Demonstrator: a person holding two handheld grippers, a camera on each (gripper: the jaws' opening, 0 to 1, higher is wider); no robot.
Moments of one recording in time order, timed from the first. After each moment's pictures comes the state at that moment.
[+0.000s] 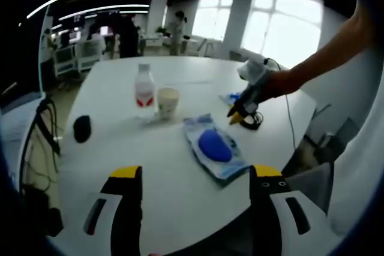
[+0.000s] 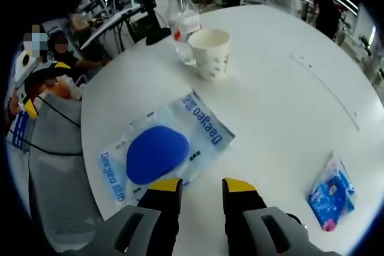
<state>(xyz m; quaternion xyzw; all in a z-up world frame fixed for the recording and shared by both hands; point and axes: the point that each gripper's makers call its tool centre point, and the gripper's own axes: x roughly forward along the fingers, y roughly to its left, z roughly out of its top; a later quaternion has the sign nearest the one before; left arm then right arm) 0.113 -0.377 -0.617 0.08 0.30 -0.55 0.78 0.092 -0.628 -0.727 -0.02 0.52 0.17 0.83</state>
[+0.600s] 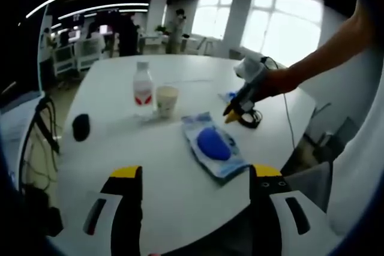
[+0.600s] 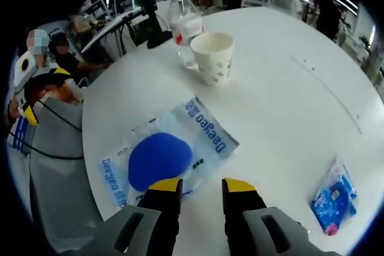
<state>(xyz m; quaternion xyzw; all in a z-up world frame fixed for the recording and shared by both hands) 0.112 -0.375 -0.622 0.09 0.30 -0.55 0.77 0.105 -0.618 -0.723 -0.01 0.52 0.18 0.84</state>
